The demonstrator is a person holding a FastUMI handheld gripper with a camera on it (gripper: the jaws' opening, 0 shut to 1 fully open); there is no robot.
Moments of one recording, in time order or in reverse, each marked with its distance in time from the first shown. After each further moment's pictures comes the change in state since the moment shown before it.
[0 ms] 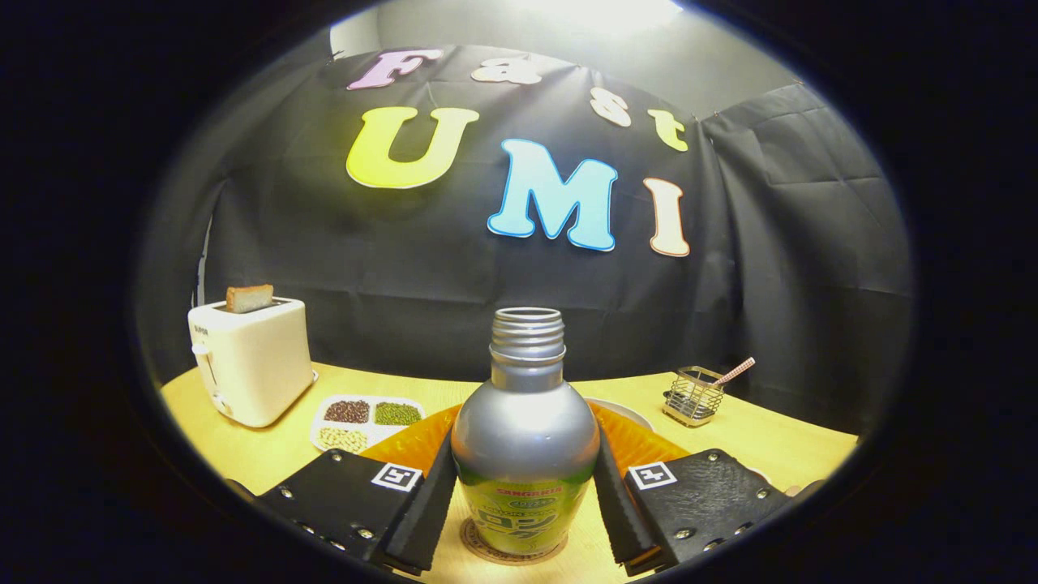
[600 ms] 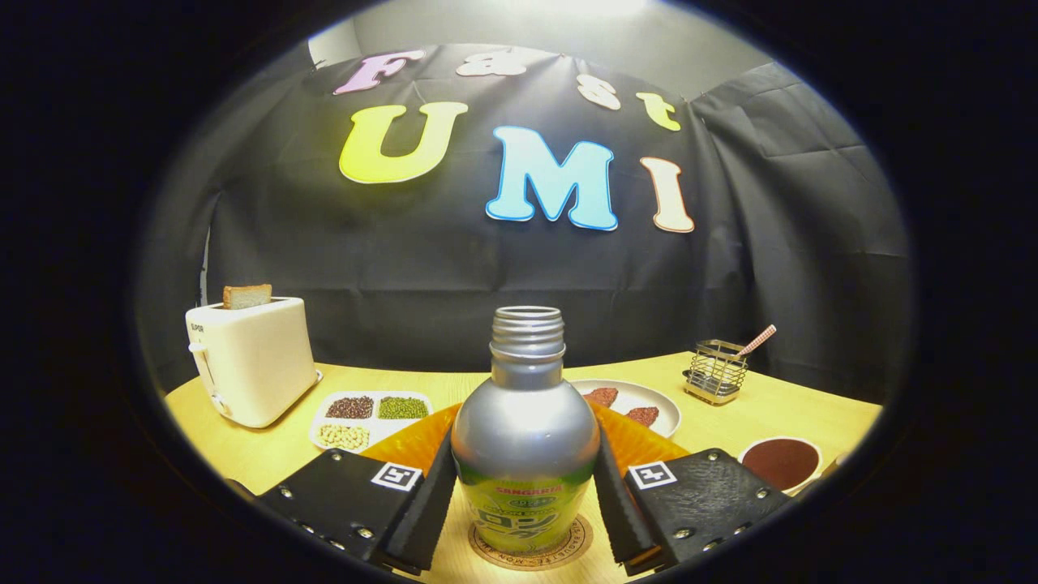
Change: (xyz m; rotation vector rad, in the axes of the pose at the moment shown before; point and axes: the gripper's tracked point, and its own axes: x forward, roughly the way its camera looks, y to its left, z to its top) arm 0.009 0.007 -0.022 0.079 0.010 0.028
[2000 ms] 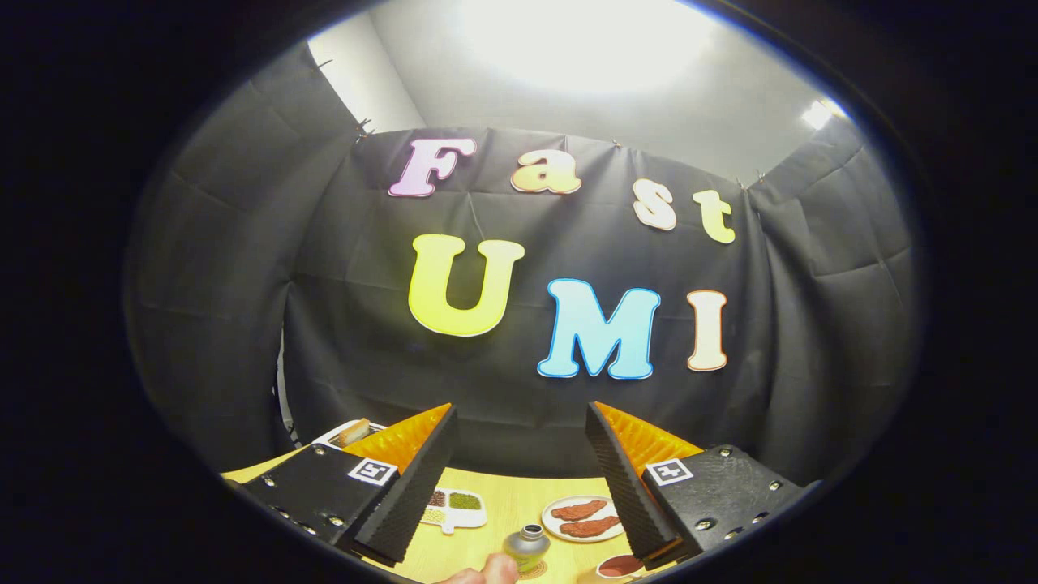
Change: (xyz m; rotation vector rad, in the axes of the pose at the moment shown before) arm -0.135 0.006 0.287 -0.069 -0.239 0.245
